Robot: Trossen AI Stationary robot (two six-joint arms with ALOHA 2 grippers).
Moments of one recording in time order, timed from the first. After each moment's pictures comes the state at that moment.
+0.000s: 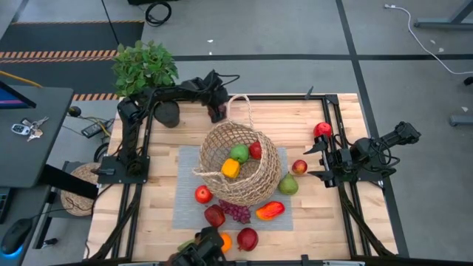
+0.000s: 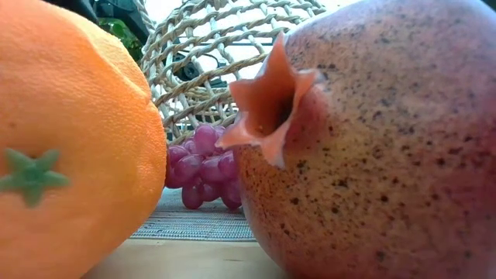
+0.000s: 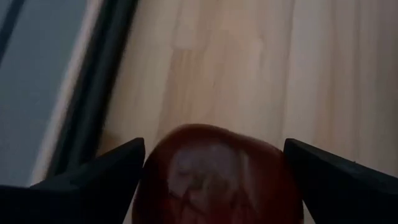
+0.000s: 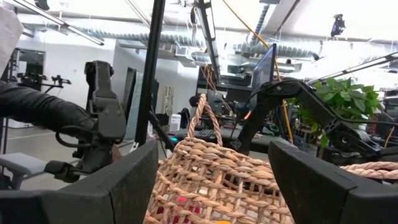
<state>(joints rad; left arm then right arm) 0.73 2.03 1.38 -0.42 0.25 0.48 0.40 0.10 0.01 0.43 0.19 -0.23</state>
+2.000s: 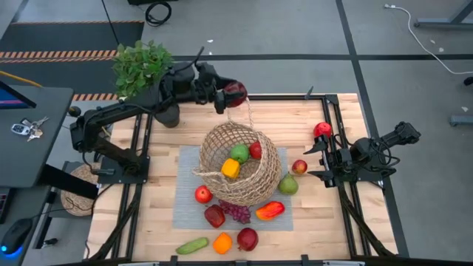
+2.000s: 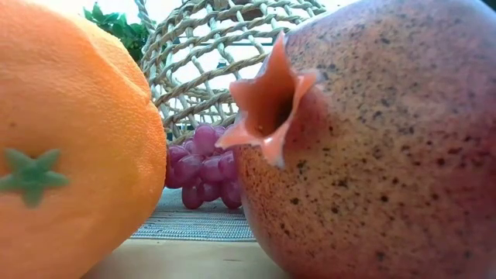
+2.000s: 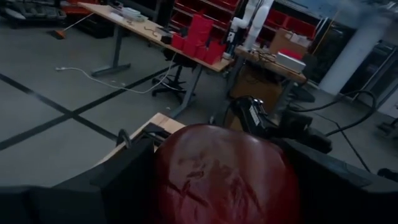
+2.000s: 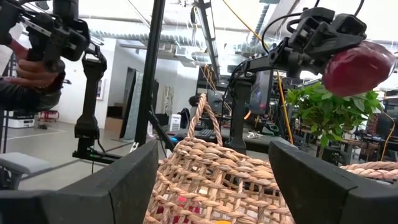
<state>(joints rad) 0.38 1.43 1.42 -0.10 0.12 -0.34 0.40 0.10 0.01 0.43 0.19 -0.23</state>
